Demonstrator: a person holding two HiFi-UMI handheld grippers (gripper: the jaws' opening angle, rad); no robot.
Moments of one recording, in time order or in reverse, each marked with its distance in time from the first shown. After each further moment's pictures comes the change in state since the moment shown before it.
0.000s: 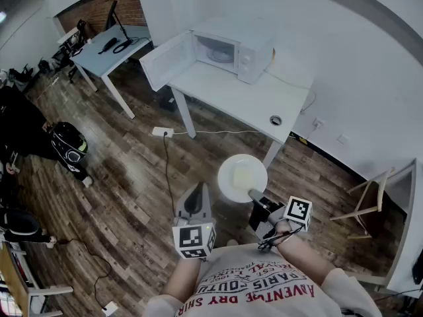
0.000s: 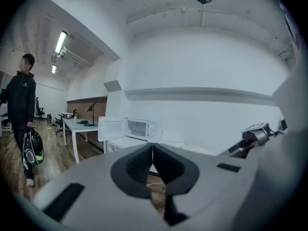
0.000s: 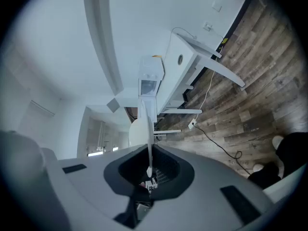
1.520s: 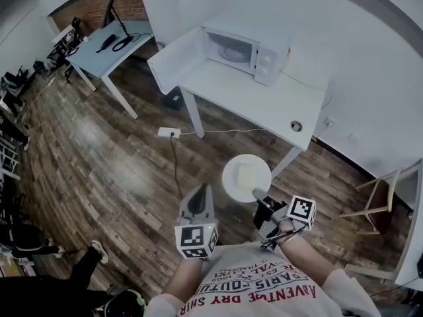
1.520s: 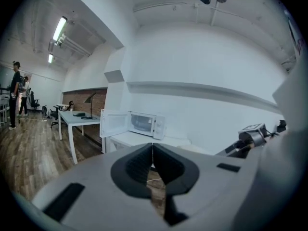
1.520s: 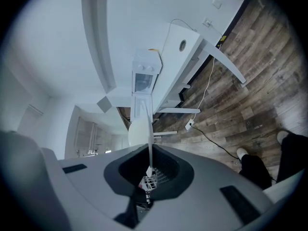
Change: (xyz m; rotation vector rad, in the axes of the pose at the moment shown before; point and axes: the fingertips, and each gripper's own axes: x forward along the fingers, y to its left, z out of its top) left arm 0.054 0.109 -0.005 -0.037 0.075 -0.068; right arm 0.113 0.008 -0.013 0.024 -0.033 -0.081
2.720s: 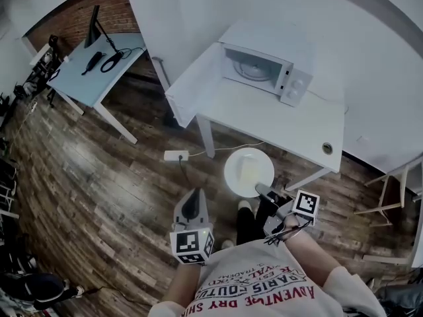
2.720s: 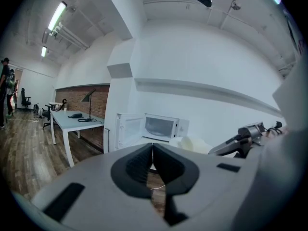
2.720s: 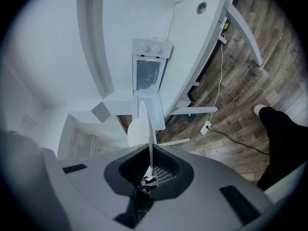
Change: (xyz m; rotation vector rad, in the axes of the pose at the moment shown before) left arm 0.126 0.246 0.057 0.005 0.016 -0.074; right arm 0.249 0.090 0.017 0.074 -0.125 0.049
